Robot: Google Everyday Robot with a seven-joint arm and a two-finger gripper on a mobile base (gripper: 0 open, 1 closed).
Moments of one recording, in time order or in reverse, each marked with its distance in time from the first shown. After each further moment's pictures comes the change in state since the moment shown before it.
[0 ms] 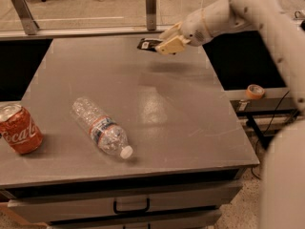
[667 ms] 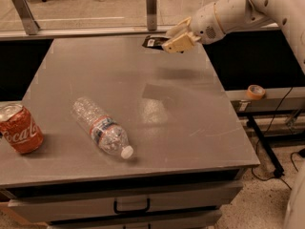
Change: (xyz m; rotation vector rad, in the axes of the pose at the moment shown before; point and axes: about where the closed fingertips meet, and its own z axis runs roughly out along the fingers) arm -0.008 0.025 -0.040 0.024 0.015 -0.006
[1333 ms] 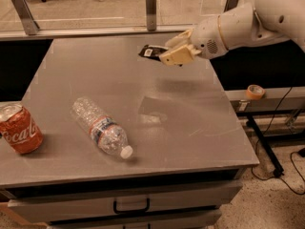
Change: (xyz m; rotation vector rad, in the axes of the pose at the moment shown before) arm -0.009 0.061 -0.005 0.010 -0.042 0.083
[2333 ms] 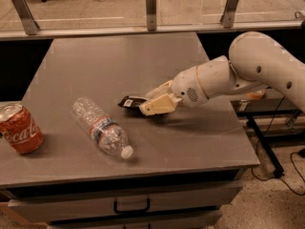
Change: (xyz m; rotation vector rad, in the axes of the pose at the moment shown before) arm 0.056 0.115 0.054 -0.186 0.026 0.231
